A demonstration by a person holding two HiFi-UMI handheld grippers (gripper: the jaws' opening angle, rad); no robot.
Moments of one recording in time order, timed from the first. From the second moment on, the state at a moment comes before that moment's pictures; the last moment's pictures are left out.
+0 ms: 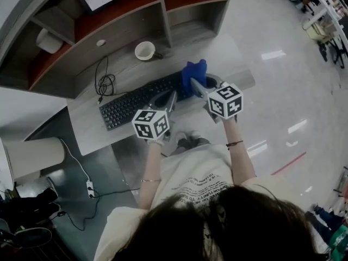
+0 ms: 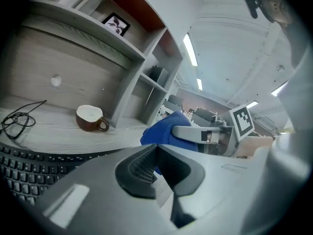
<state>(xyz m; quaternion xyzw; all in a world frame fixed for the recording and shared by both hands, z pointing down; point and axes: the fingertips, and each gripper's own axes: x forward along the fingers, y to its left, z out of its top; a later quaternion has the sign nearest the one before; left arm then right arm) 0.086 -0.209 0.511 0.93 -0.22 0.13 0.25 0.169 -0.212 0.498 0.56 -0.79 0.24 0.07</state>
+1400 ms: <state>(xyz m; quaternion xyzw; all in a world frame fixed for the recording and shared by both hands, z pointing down) 0.072 -0.223 0.534 0.91 -0.28 0.14 0.27 0.142 -0.235 0.532 0.50 -0.82 0.27 0.08</state>
